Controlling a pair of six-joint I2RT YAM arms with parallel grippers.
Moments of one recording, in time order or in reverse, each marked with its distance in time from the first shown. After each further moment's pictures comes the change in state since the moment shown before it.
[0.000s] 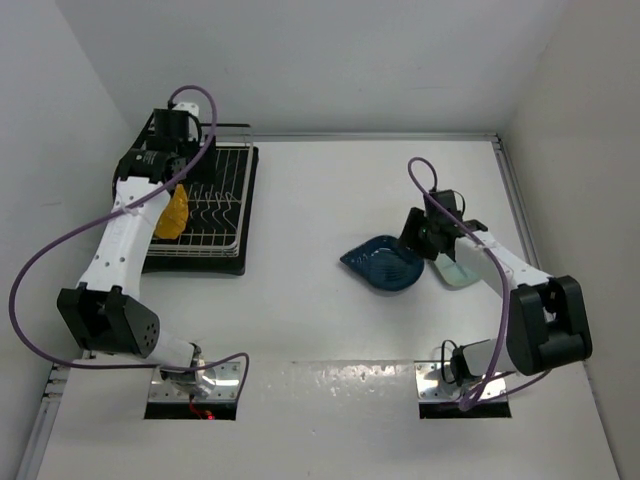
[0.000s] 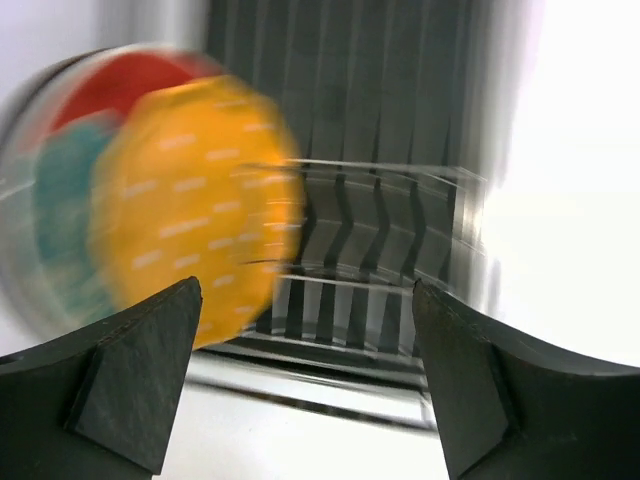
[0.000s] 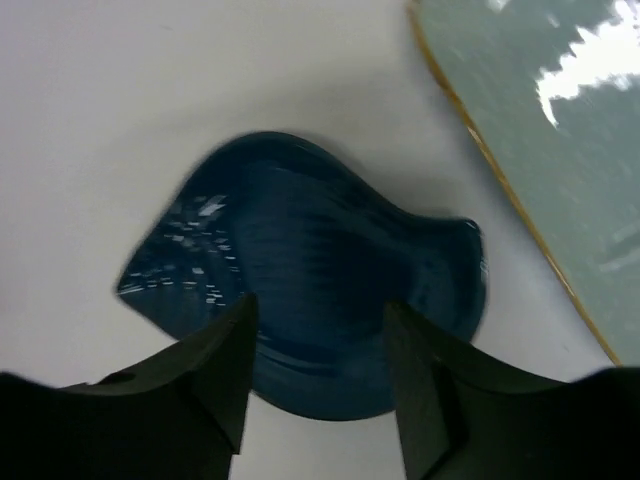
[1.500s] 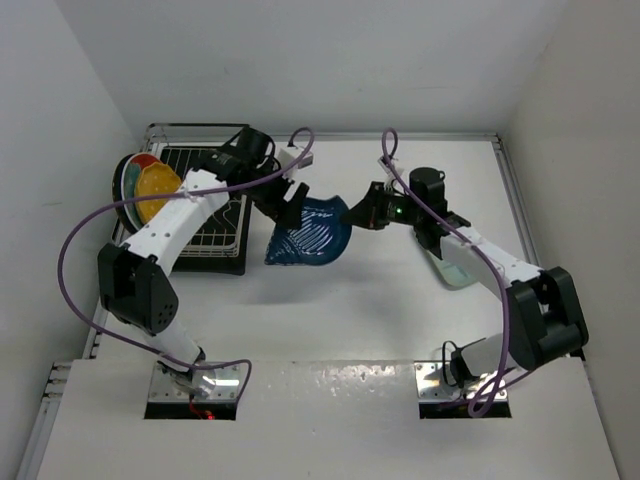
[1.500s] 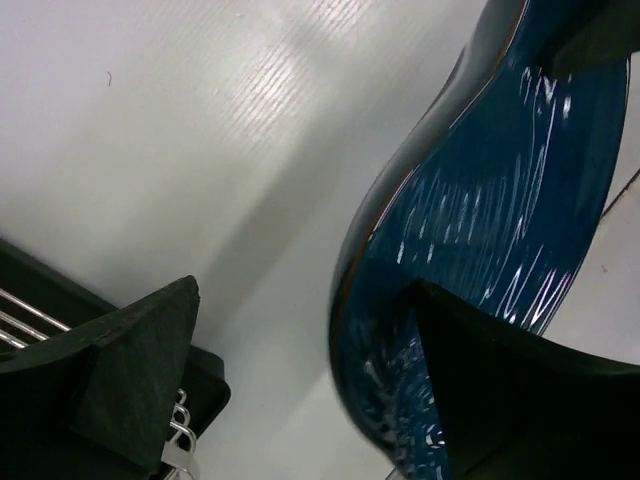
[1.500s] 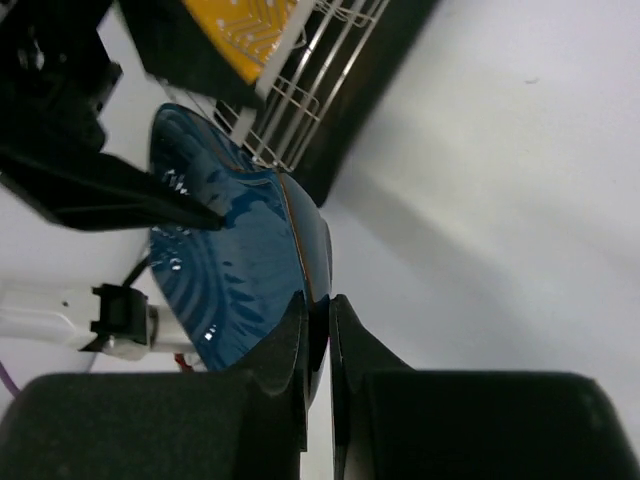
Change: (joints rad) left arm -0.309 0.177 -0.002 -0.098 0.789 0.275; right arm 0.118 0.042 0.057 0.527 -0.640 -0.004
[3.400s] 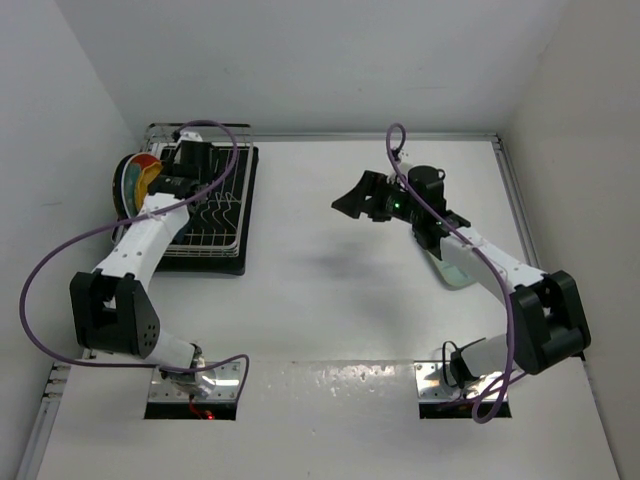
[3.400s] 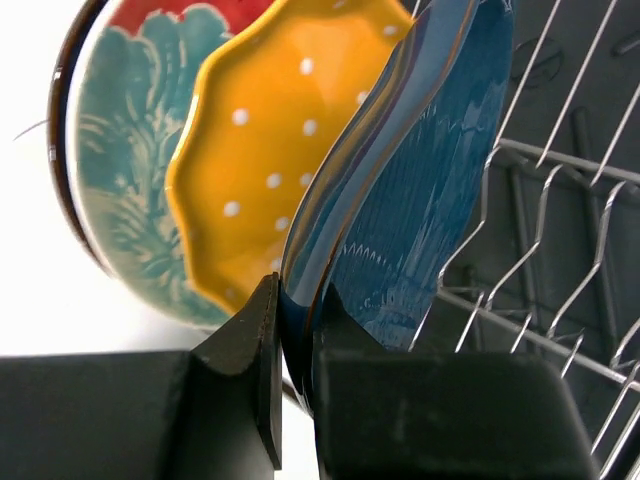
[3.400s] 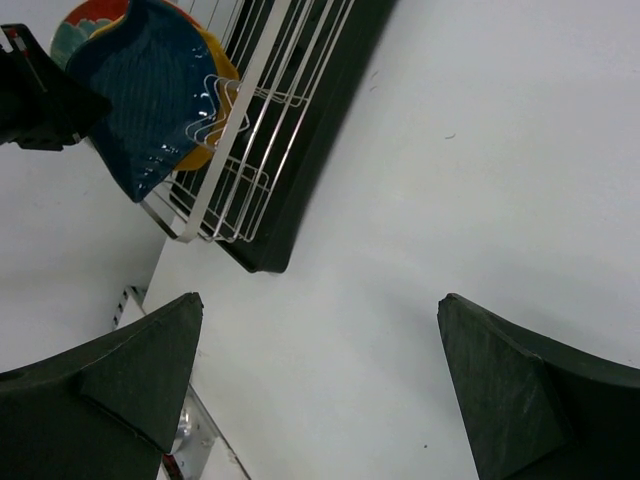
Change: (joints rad) left arm 0.279 -0.176 -0.292 0.315 -1.163 -0.234; right arm 0.038 -0.011 0.022 0.018 0.239 0.070
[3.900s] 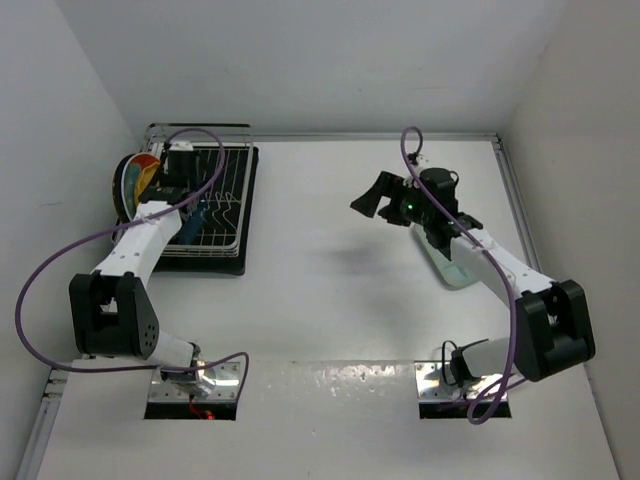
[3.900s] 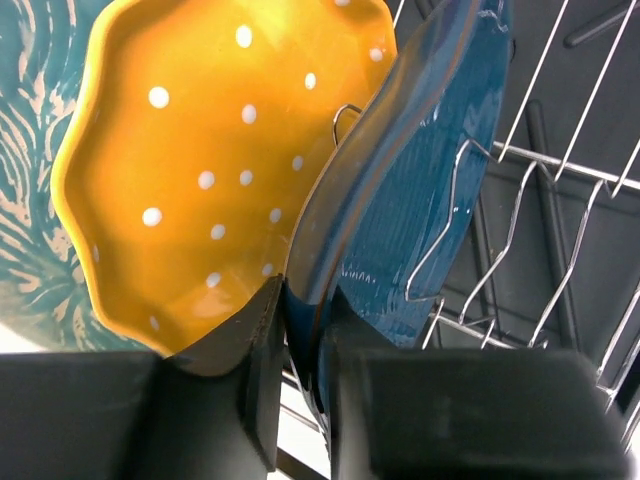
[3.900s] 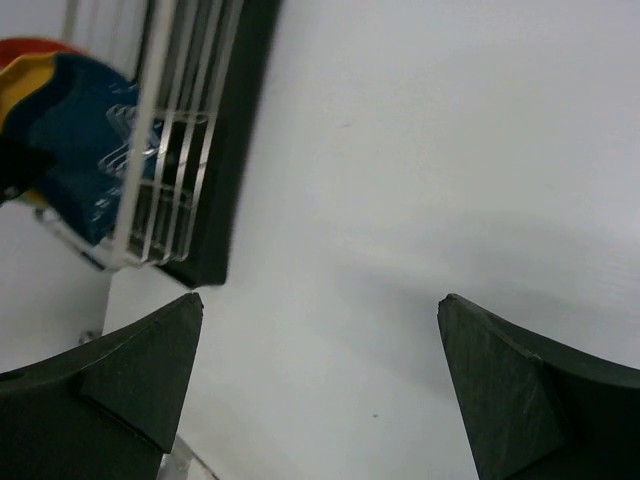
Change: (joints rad) left arm 0.079 -0.017 -0.130 0.139 0.175 -0.038; right arm -0.069 -0.043 -0.025 -0.113 0.077 -0.007
